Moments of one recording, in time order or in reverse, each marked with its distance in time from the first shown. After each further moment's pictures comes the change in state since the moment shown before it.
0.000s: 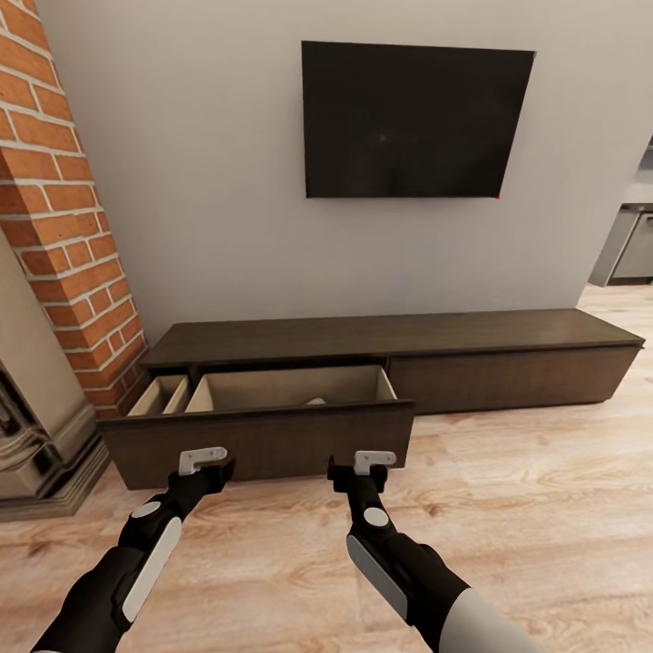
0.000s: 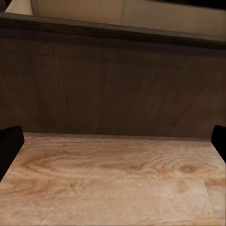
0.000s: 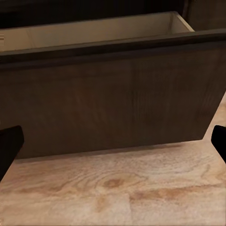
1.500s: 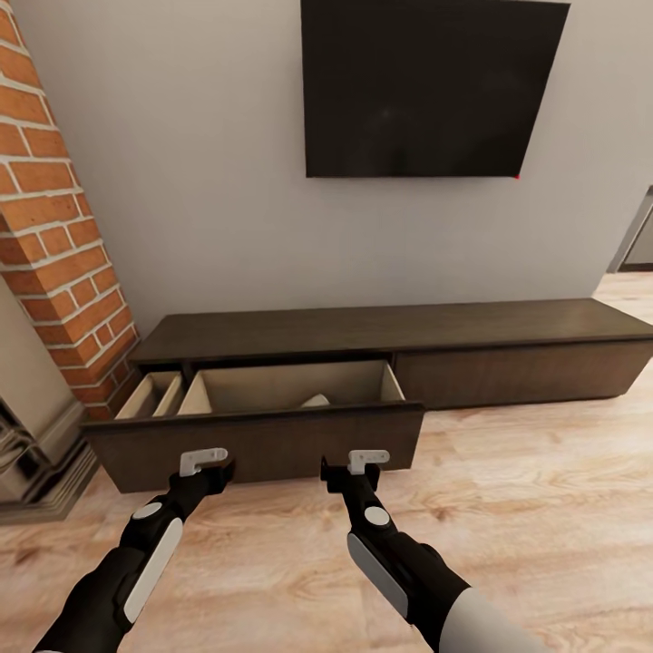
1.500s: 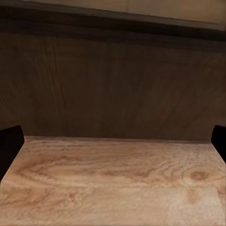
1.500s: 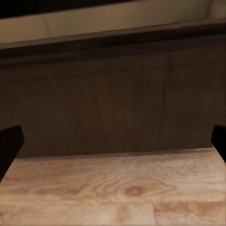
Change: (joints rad) left arm 0.000 -0.004 -0.001 0.009 0.000 -0.007 0.001; right arm 0.000 0.000 -0.009 0.000 -0.007 0.002 0.106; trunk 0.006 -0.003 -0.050
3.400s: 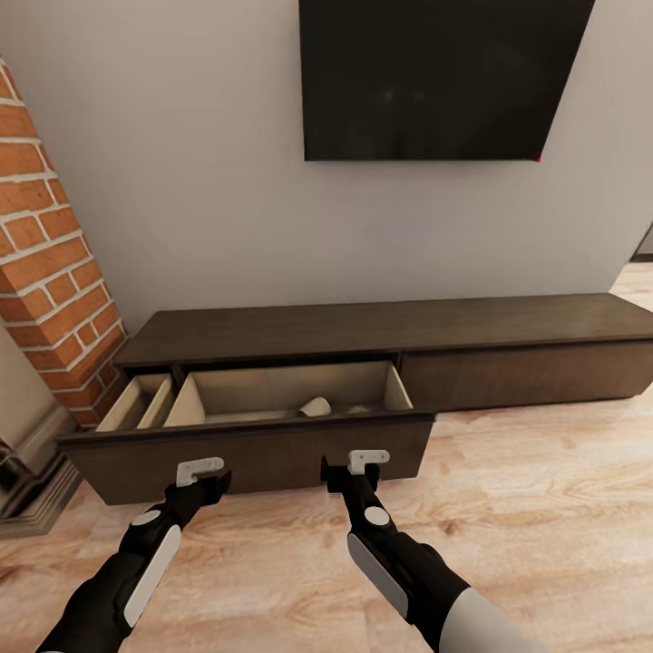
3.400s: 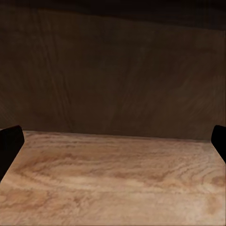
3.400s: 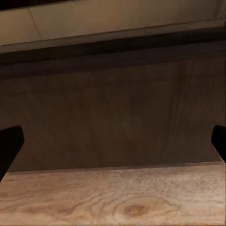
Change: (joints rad) left arm 0.000 -0.001 0.015 0.071 0.001 -0.006 0.009; right arm 0.000 0.000 0.000 0.000 0.000 -0.001 0.000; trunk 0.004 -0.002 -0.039
